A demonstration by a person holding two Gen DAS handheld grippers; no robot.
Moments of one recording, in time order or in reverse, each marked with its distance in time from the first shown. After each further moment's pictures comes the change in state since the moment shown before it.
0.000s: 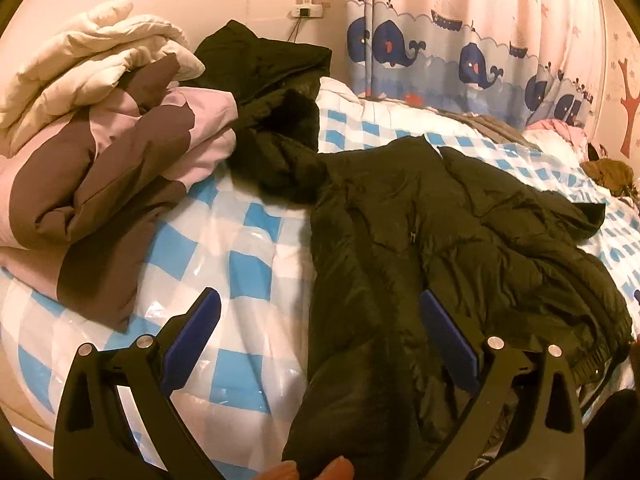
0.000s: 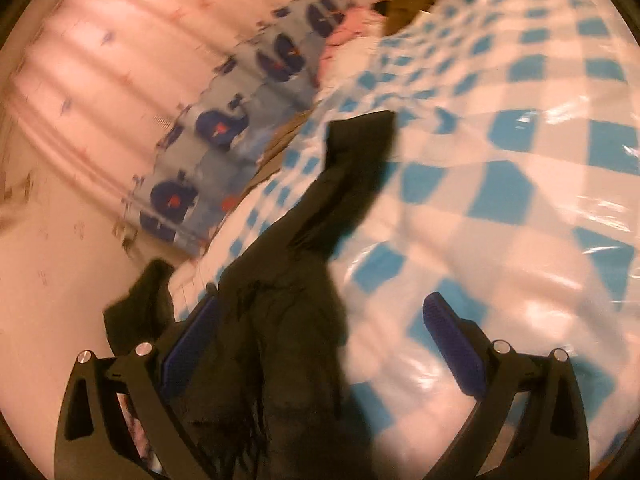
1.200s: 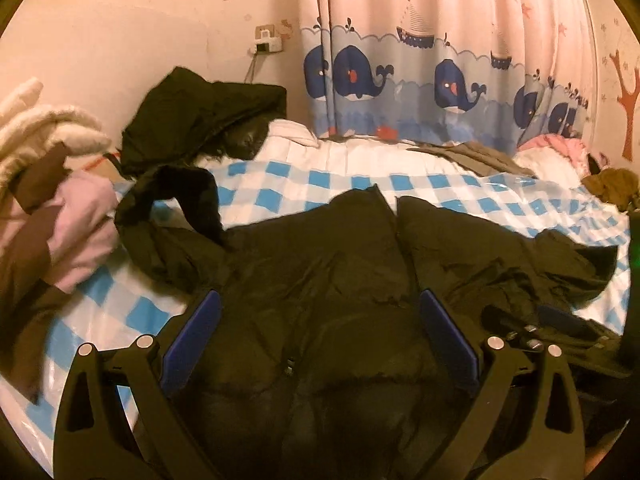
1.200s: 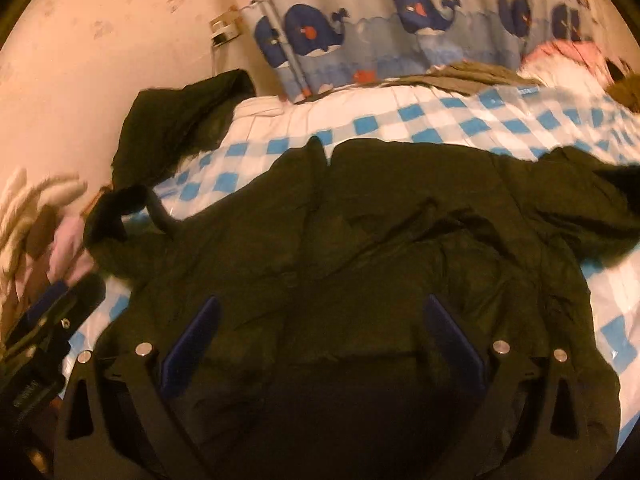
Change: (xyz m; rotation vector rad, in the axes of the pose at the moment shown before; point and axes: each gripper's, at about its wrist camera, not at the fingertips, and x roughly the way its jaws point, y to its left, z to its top) left arm 0.081 -0.159 0.084 0.017 -0.129 -0.007; right arm 0.187 0.214 -0.140 -0.733 0.365 0.097
